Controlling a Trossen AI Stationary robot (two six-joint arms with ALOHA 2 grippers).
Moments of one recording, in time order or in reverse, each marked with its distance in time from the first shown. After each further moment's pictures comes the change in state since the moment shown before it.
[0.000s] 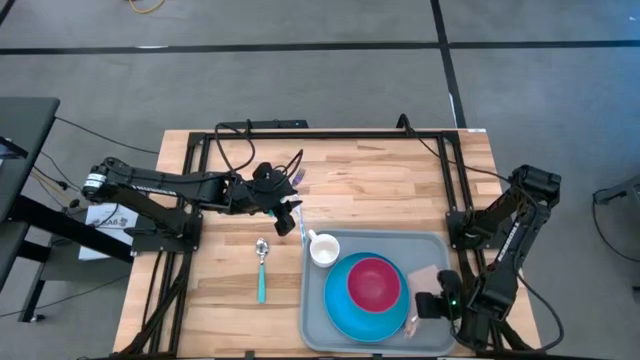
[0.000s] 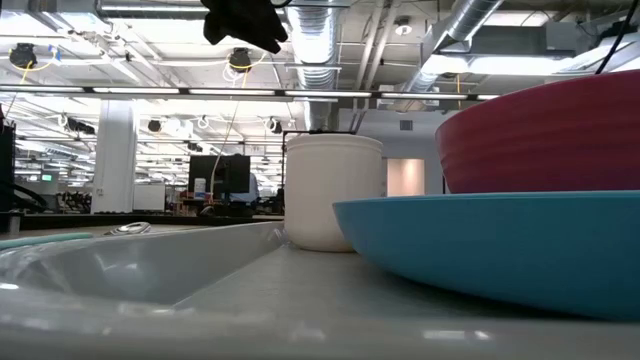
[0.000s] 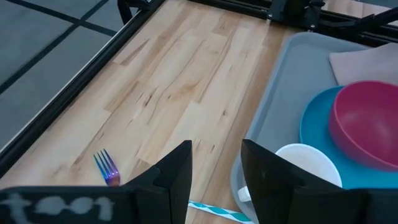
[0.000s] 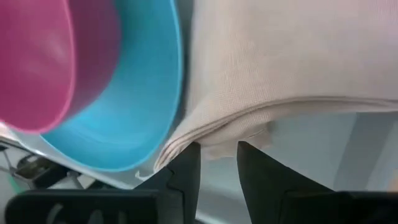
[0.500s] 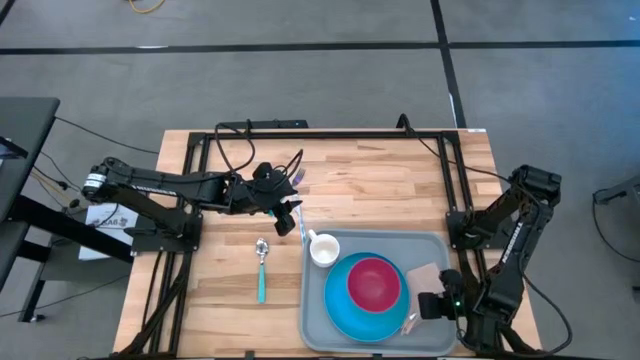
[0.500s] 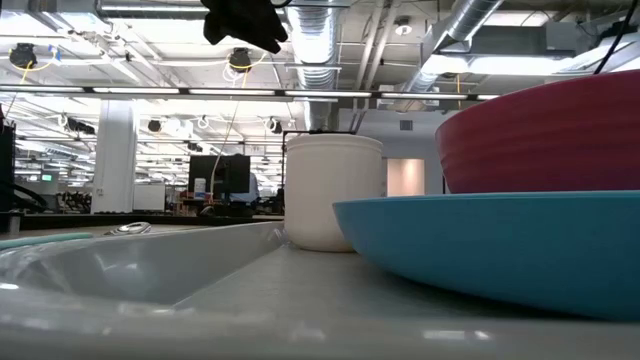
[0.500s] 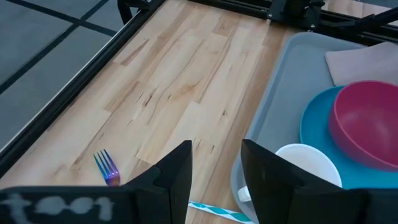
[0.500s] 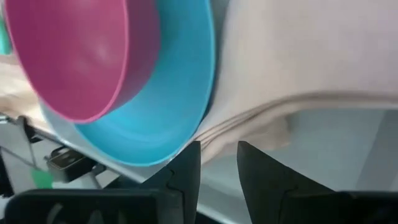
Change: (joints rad) left arm 0.000 0.000 0.000 0.000 0.000 0.000; right arm 0.031 0.000 0.043 -0.060 0.118 -0.004
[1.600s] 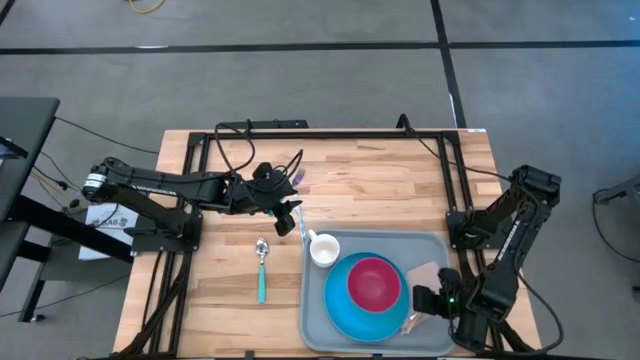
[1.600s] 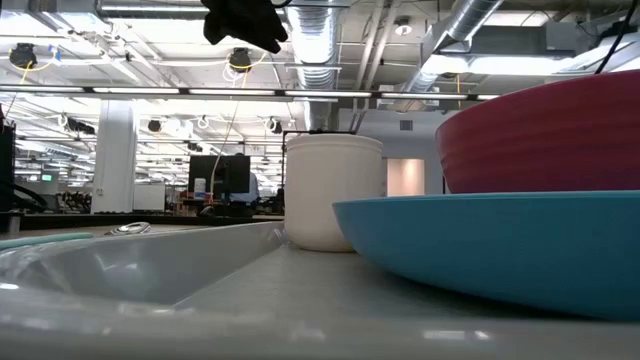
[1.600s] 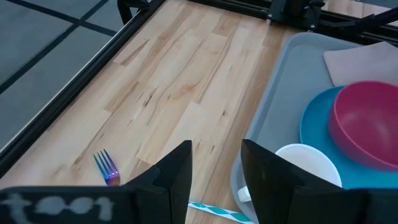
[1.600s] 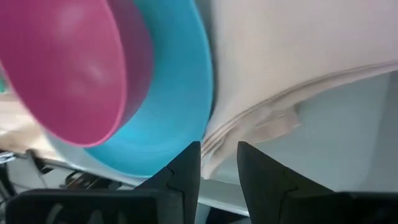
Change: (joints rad) left arm 0.000 0.000 0.000 0.000 0.000 0.000; right arm -0.063 0.007 0.043 -0.027 -0.080 0.124
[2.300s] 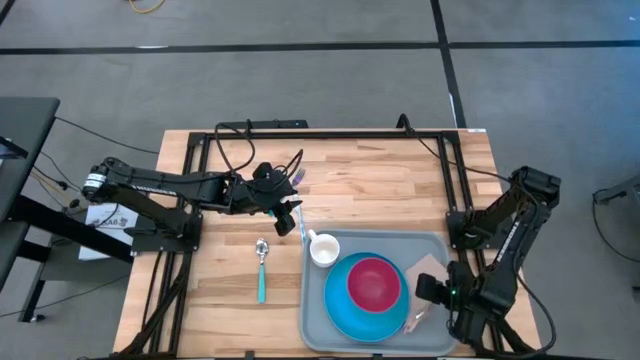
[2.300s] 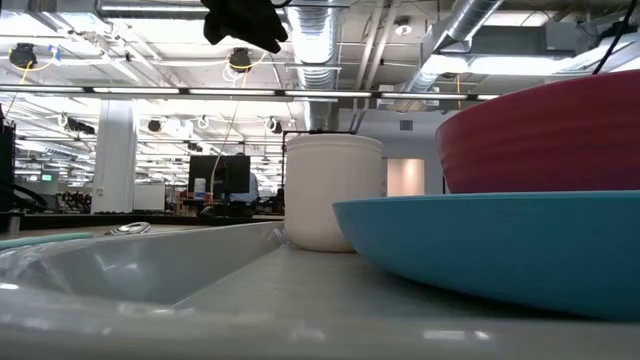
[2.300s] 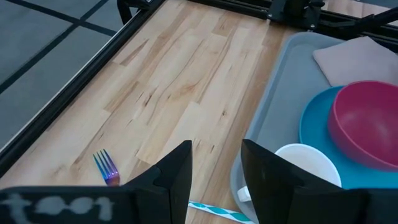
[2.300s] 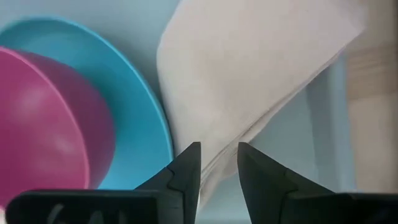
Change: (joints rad) left arm 0.000 0.000 0.000 0.000 0.001 0.000; right arm -0.006 0.012 0.039 -0.233 -0.109 0.196
